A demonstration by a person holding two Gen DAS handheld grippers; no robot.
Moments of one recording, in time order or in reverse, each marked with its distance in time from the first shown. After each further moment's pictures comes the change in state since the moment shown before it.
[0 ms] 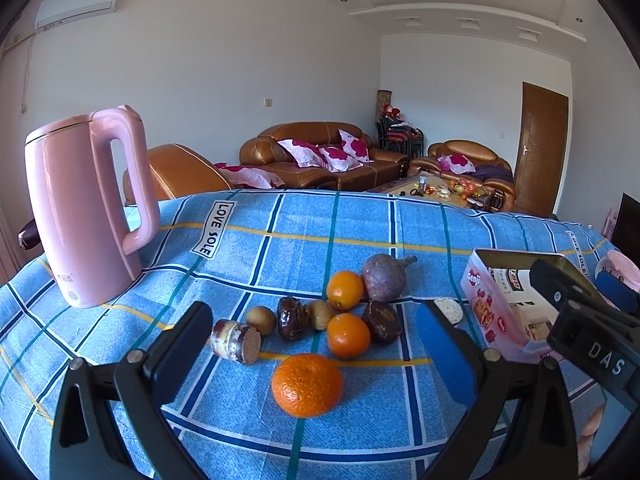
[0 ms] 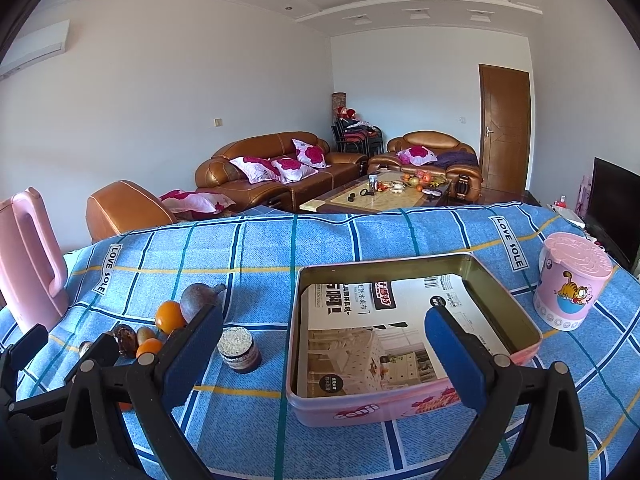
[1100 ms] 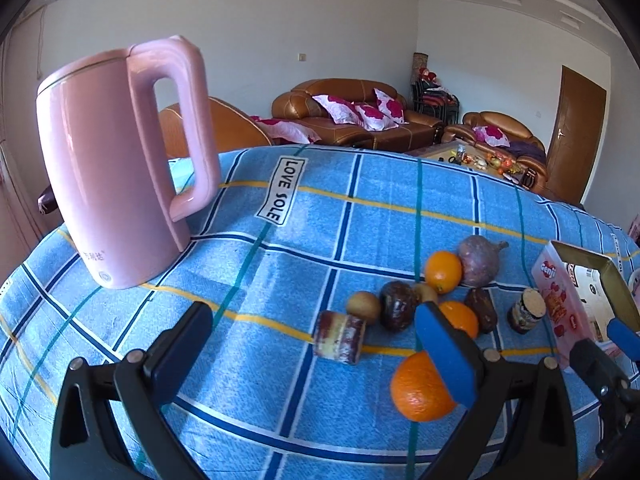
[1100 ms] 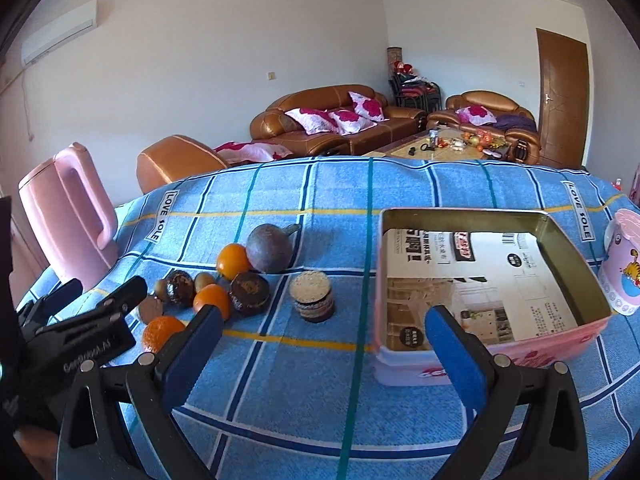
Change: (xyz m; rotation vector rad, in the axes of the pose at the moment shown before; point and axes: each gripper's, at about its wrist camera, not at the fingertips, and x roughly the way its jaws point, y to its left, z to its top) left arm 0.041 0.079 0.014 -0.068 0.191 0.090; right arm 0.015 0.035 -0.016 -0.063 0.203 0.261
